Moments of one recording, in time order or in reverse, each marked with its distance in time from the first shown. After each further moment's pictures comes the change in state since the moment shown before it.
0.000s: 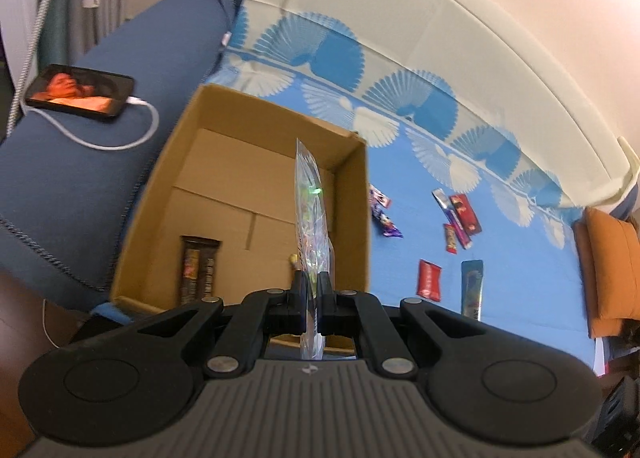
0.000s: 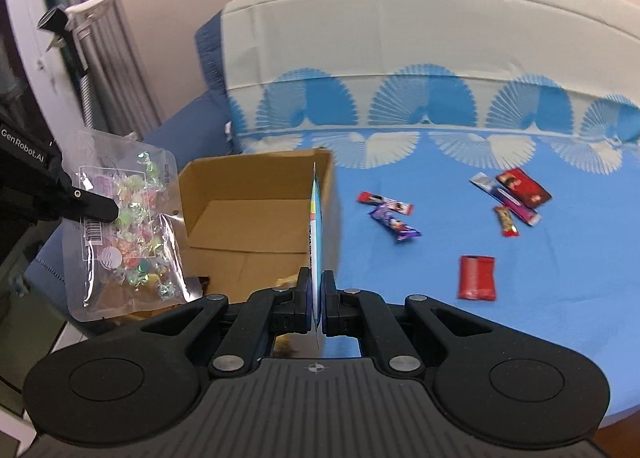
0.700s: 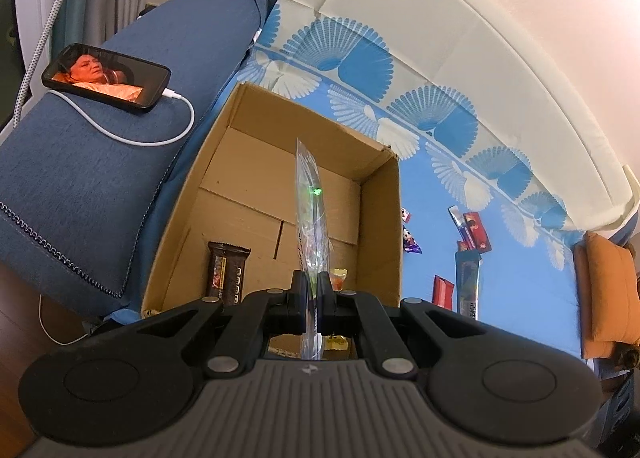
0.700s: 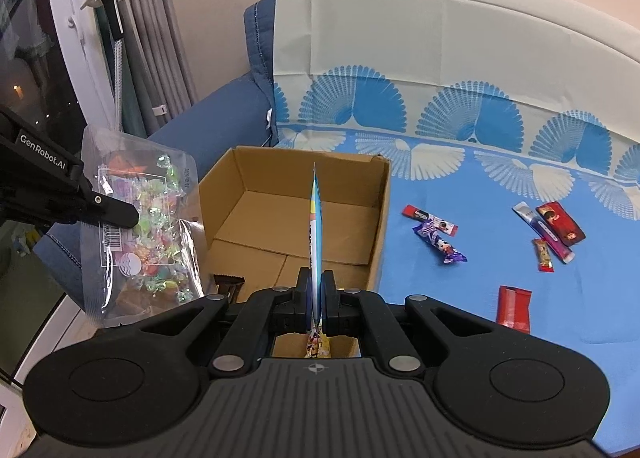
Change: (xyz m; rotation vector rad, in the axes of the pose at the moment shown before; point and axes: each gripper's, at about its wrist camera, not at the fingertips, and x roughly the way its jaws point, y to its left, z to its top) left arm 0.012 0.049 0.017 -0.069 0.010 -0.018; right arm 0.032 0.056 0.020 -0.129 0.029 0.026
